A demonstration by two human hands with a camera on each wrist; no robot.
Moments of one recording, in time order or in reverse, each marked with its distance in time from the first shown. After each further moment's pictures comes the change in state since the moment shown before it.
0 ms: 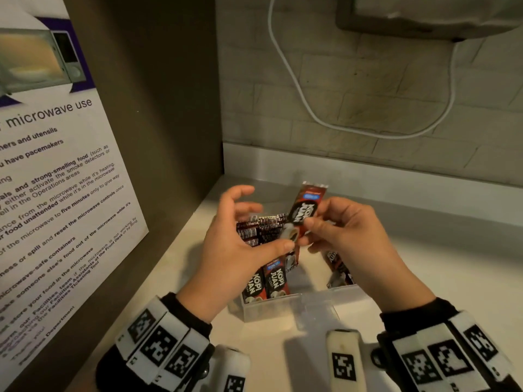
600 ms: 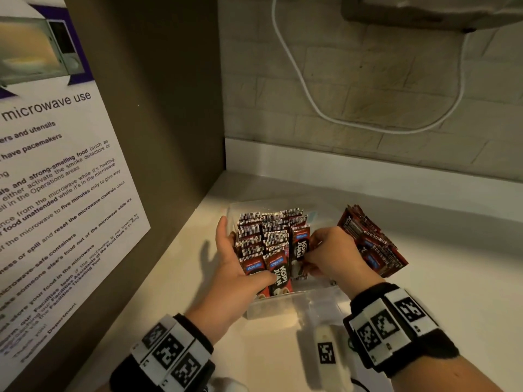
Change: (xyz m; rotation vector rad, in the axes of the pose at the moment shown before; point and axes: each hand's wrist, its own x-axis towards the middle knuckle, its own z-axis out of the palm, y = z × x) left_hand -0.021 -0.034 0.014 -0.249 -0.076 -0.395; right_hand 0.033 0.065 0.010 -0.618 0.028 0.385
